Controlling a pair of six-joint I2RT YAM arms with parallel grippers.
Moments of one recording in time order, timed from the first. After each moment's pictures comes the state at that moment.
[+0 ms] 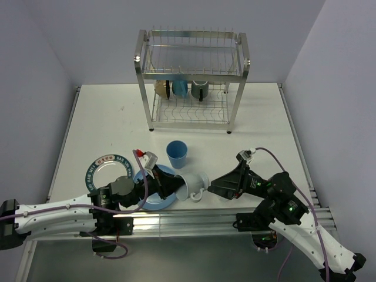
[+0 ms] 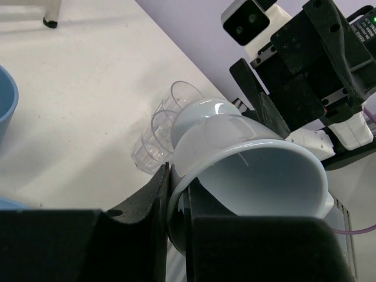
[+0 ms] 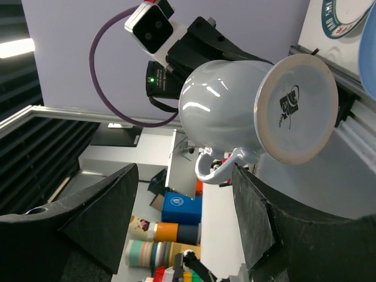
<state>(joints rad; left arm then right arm) -1.29 0.67 0.39 0.26 -0.24 -0.66 0.73 0.14 0.32 -0.08 -0.51 1.58</state>
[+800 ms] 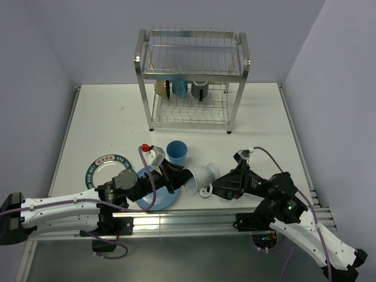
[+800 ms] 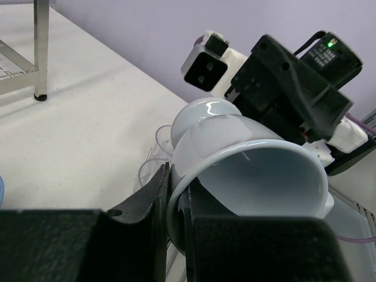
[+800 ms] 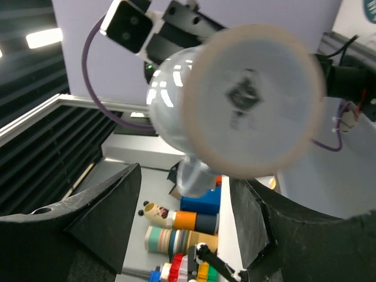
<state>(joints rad) -1.29 0.82 0.52 0.42 -0.19 -0.45 0.77 0.16 0.32 0.02 -0.52 1.67</state>
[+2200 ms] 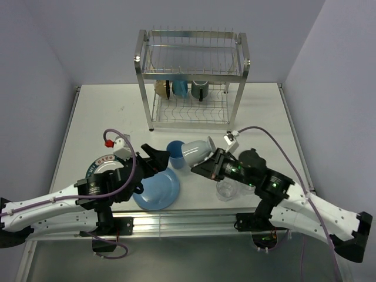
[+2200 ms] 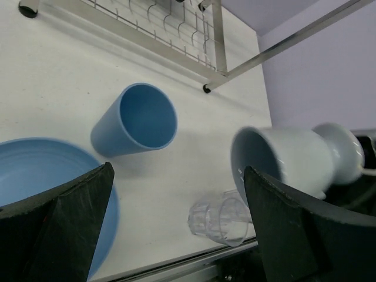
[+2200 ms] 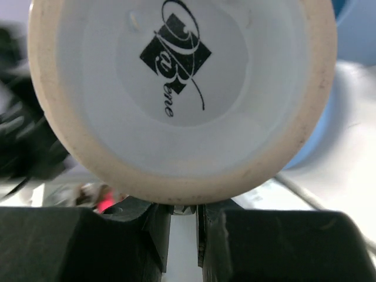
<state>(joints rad) -1.28 0.78 0.79 -0.44 -0.86 -1.13 0.95 0.63 0.62 -0.22 -0.08 1.14</state>
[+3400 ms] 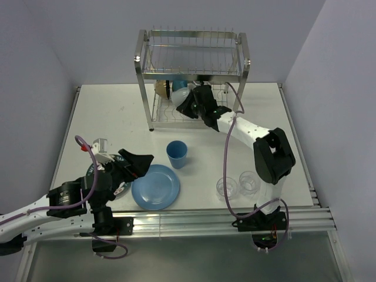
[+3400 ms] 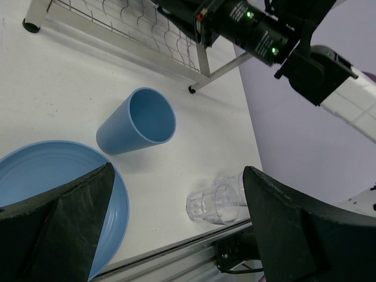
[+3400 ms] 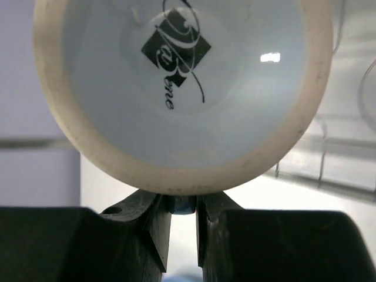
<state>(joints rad) -1.28 0.49 0.76 -0.57 -0.82 -1.06 0.55 1.82 1.37 -0.03 -0.02 0.87</state>
